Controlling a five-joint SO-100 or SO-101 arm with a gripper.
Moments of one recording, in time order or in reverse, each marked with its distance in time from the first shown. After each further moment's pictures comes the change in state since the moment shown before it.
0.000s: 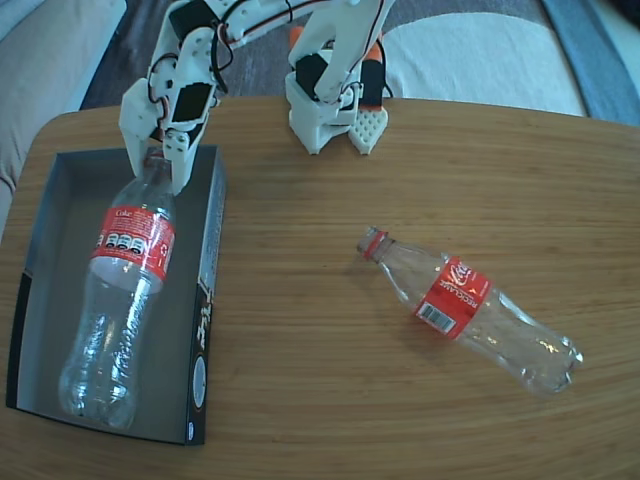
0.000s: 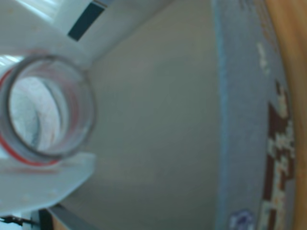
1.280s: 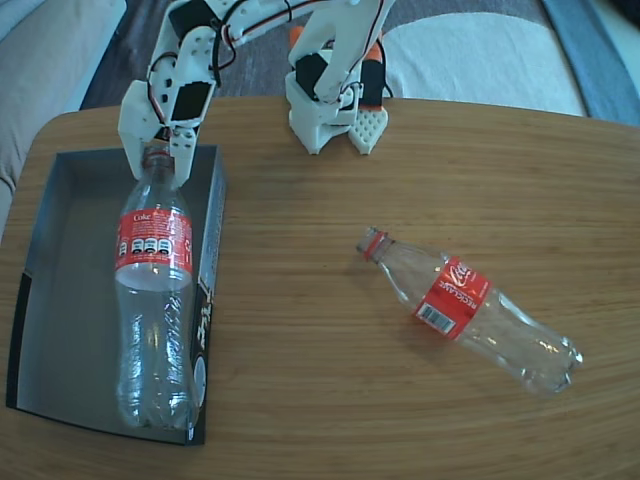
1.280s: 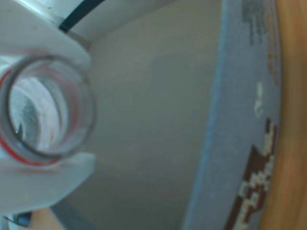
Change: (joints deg) arm 0.5 0.0 0.0 0.0 -13.2
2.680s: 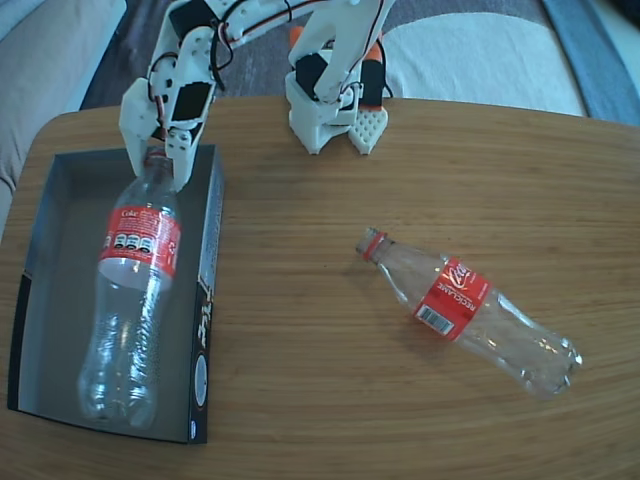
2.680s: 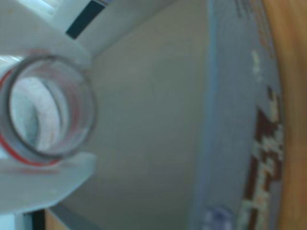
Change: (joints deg) arm 0.1 0.0 1.4 -0.1 9.1
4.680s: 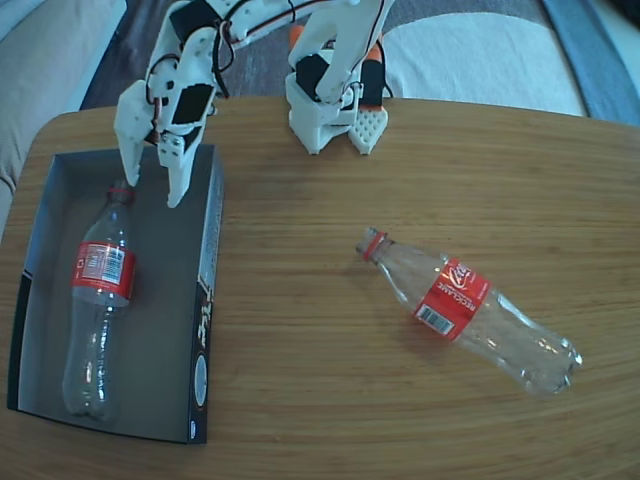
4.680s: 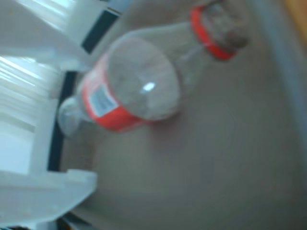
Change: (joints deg) arm -3.3 0.0 -3.7 -2.0 9.3
